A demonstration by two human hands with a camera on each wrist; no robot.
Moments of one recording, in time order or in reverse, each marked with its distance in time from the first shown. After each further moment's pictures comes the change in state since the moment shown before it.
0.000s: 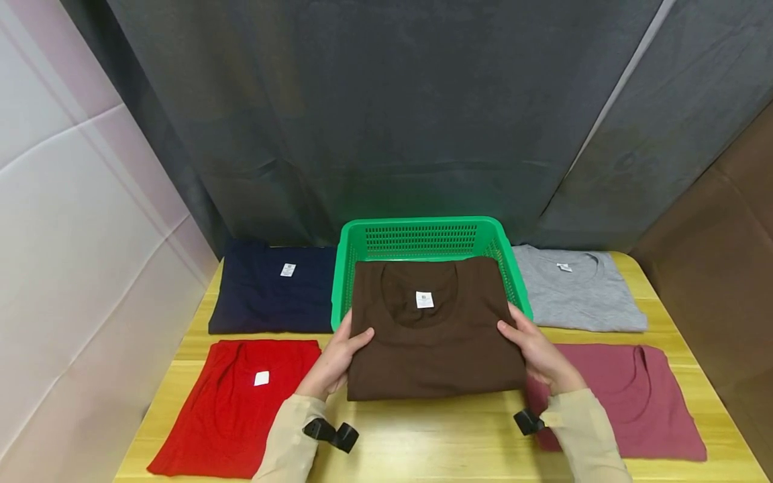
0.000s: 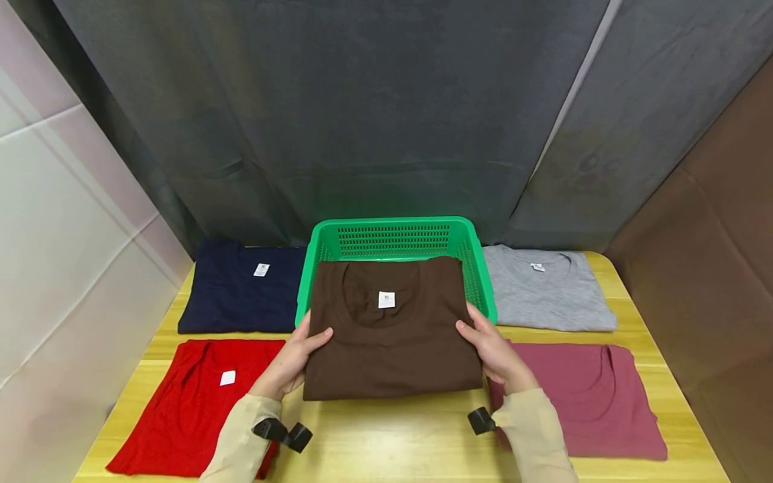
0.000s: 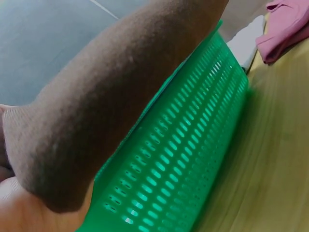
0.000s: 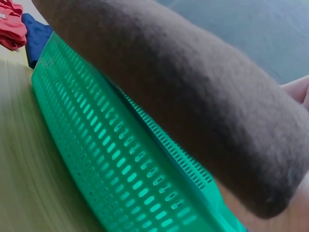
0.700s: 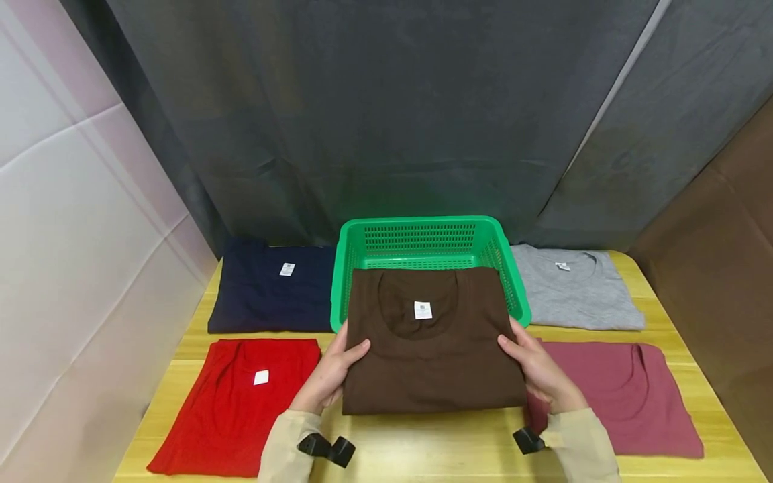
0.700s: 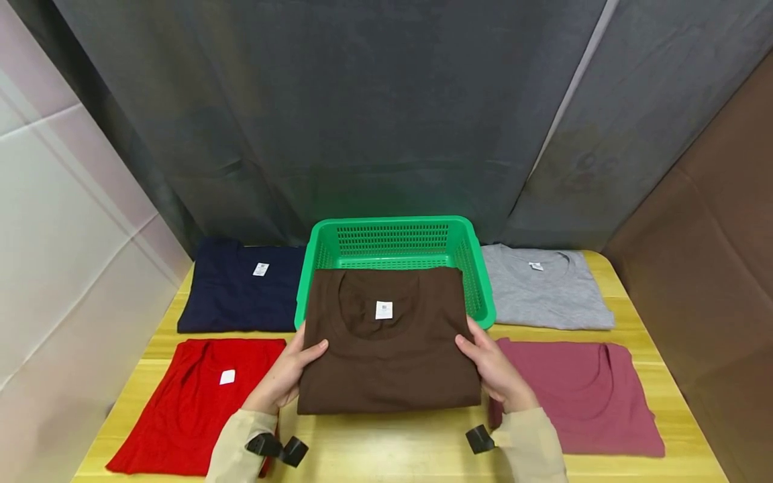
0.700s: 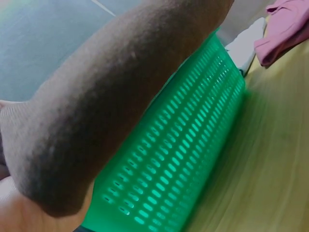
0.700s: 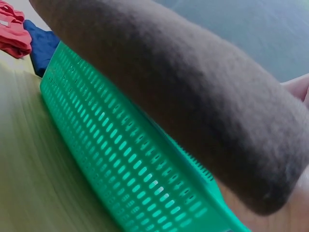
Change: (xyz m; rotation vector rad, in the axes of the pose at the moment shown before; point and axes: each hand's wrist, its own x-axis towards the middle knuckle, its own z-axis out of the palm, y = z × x) left_hand -0.018 -0.007 0.001 -0.023 -0.007 -0.003; right_hand -0.017 0.012 0.009 0.056 -0.054 -0.007
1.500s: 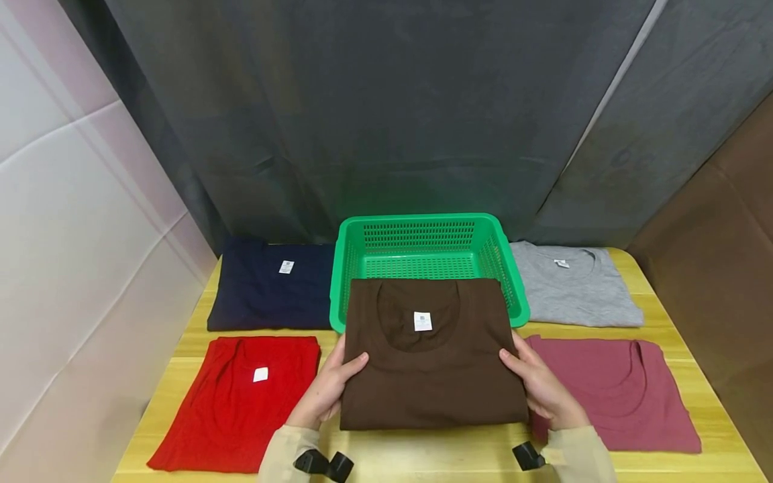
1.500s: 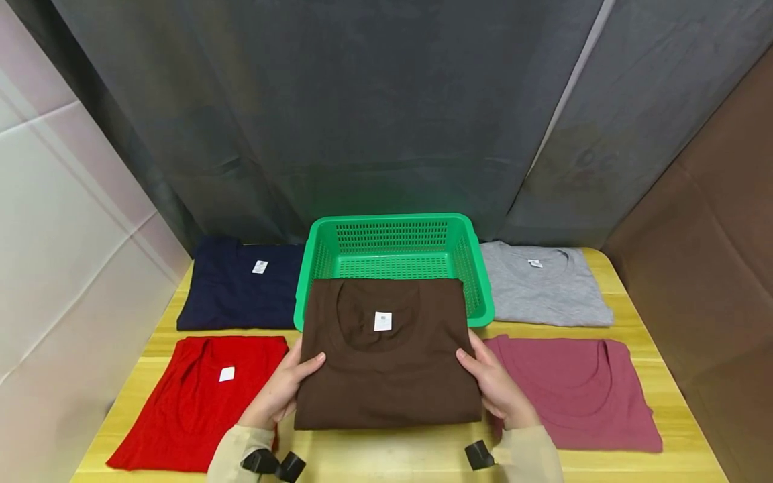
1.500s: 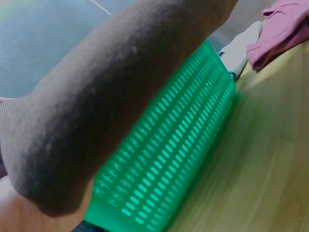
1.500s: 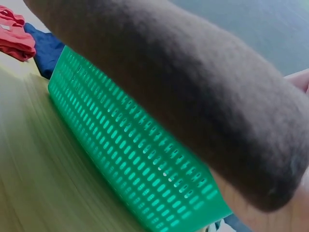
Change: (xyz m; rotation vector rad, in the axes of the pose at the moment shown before) left_hand -0.019 -0.010 0.000 -0.004 -0.060 0.004; right_hand -0.019 0.010 0.009 0.101 -0.079 -0.028
